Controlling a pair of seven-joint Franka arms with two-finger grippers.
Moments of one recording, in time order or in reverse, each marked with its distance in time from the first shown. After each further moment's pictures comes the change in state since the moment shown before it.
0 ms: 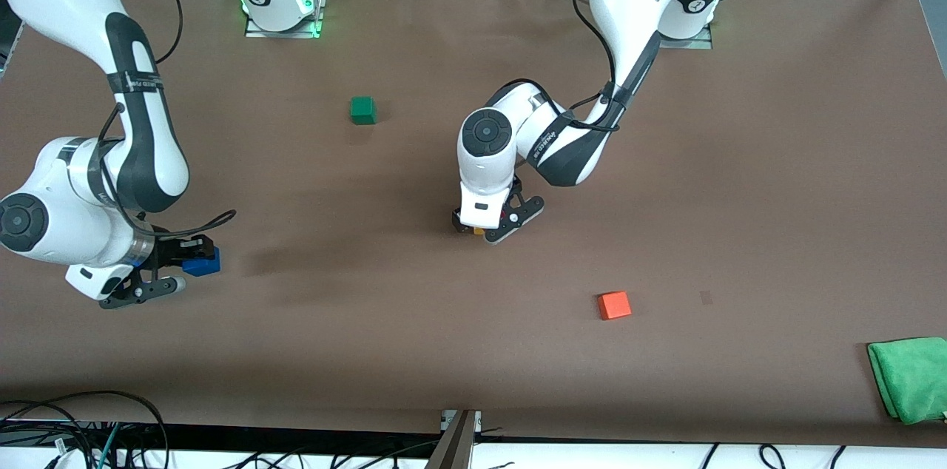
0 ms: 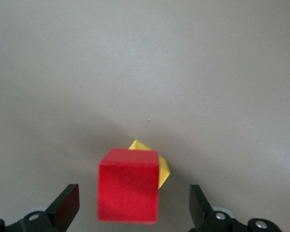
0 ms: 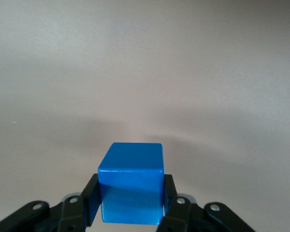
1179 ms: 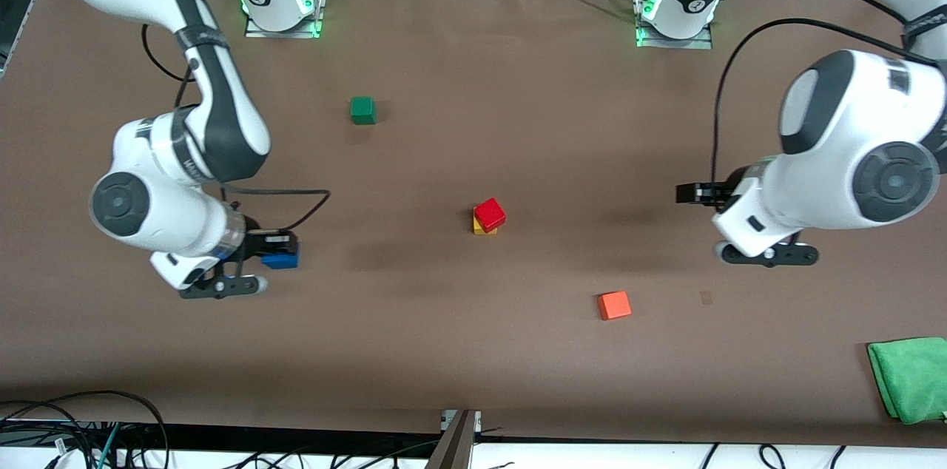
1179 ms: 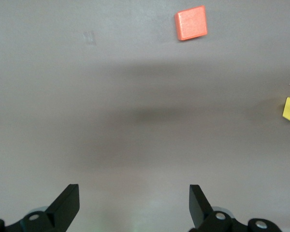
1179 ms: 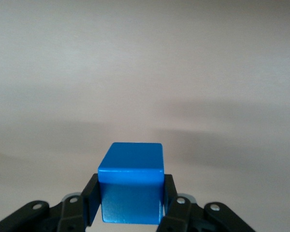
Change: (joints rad) left arm 0.523 -0.308 0.014 0.082 -0.104 -0.667 1.231; right arm 0.150 -0.018 0.120 0.101 0.003 -0.073 0.445
